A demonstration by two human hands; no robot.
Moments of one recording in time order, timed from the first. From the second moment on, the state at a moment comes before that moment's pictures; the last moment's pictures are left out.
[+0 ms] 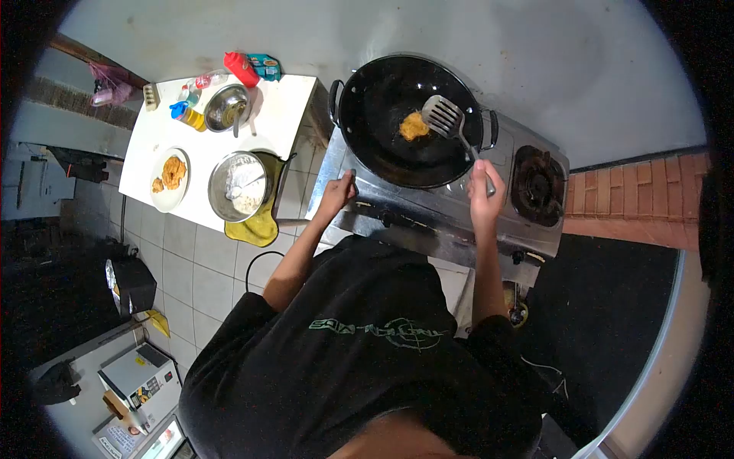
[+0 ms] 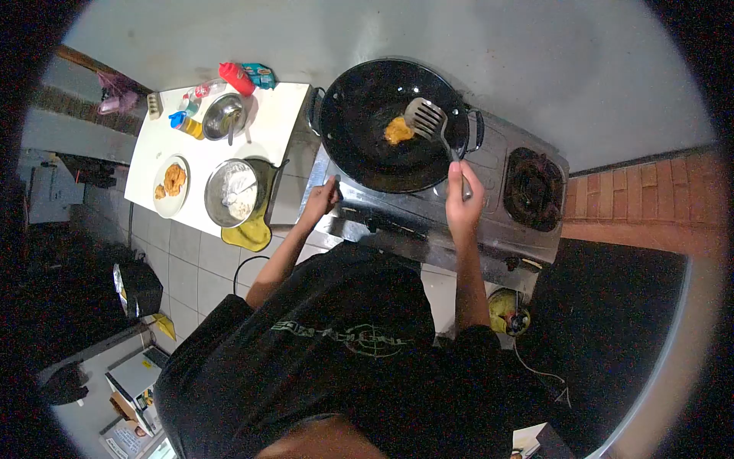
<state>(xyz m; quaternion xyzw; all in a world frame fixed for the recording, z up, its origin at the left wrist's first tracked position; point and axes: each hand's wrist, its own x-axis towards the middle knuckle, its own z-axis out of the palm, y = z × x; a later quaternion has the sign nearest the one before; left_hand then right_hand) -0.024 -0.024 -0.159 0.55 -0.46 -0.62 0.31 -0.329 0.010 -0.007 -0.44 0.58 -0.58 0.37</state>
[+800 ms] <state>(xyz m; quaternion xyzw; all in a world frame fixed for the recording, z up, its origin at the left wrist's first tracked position) -0.026 -0.024 -0.168 0.57 -0.45 -0.61 0.33 -0.377 -0.153 0.068 -0.61 0.69 -0.21 0.33</state>
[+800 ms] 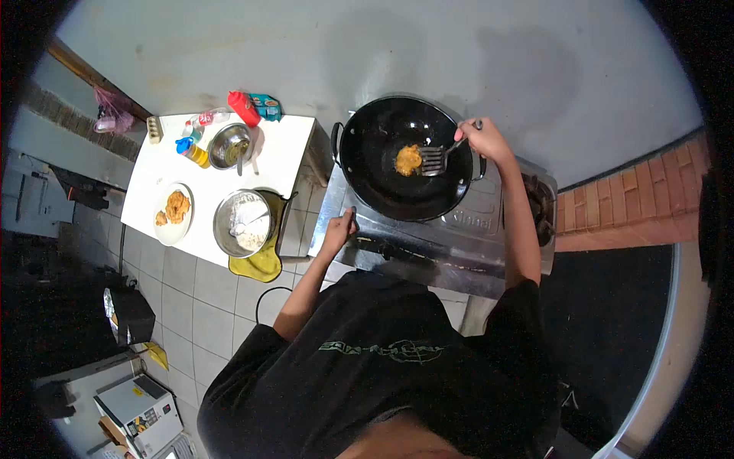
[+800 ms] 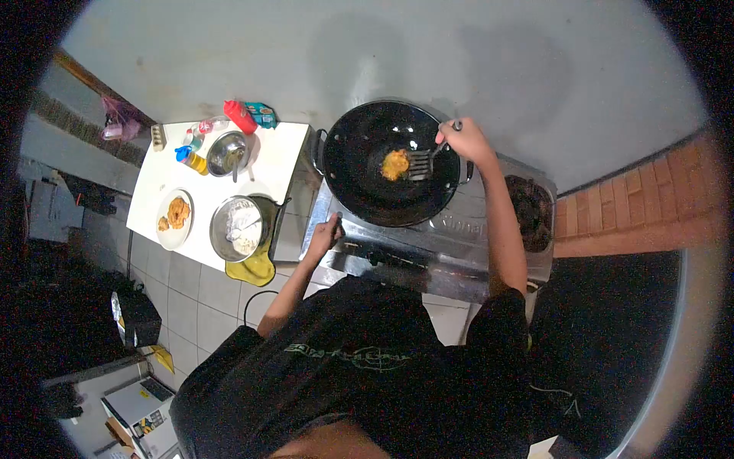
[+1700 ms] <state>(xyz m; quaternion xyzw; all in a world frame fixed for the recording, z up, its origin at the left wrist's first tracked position) -0.025 -0.020 -0.173 0.57 -0.43 -0.61 0.35 -0.287 0.024 -0.003 -0.50 0.61 -0.48 0.39</state>
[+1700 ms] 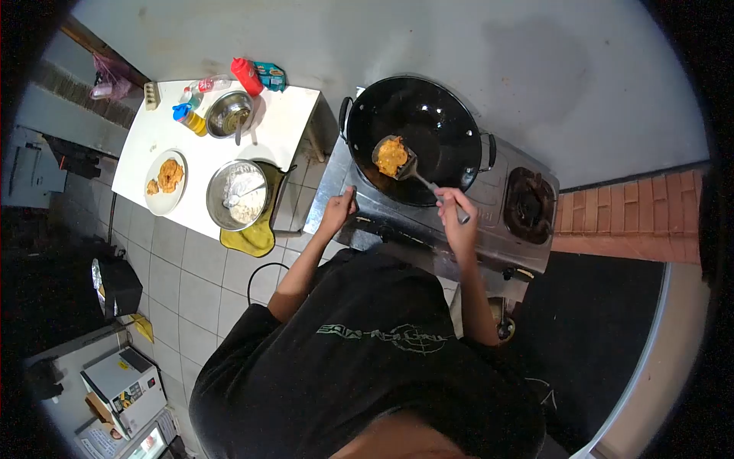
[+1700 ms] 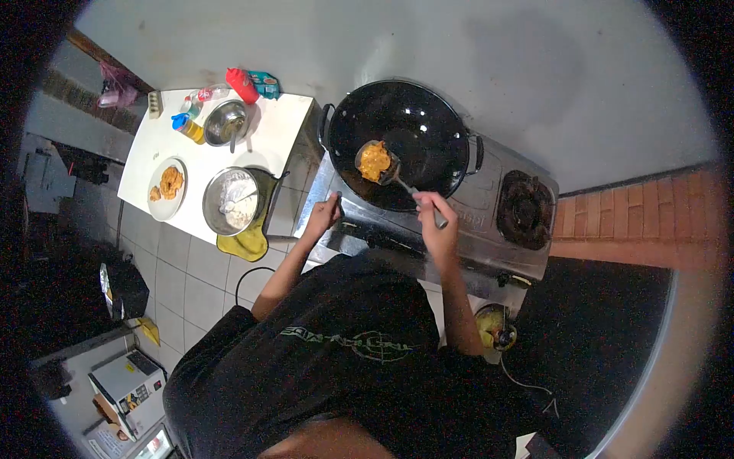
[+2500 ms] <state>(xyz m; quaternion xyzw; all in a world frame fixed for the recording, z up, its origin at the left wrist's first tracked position) -0.049 0.020 -0.161 0.65 -0.46 -0.40 0.46 -0.323 0.068 -0.025 -0.63 0.51 -0.50 0.30</state>
